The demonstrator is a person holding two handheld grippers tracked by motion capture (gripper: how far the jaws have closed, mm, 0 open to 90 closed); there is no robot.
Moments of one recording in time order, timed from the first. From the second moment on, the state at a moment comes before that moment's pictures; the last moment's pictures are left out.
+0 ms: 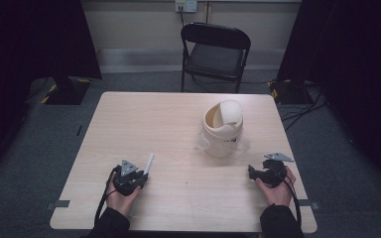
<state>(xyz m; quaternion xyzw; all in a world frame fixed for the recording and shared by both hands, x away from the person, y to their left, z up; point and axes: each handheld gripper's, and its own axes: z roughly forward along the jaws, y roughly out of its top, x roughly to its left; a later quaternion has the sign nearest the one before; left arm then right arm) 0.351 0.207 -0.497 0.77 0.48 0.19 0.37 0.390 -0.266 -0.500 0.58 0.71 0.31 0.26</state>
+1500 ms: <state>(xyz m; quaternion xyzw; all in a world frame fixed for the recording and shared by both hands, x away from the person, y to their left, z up) 0.345 0.219 -0.391 0.66 0.36 0.26 0.61 0.360 -0.223 -0.379 0.40 0.63 0.62 0.24</state>
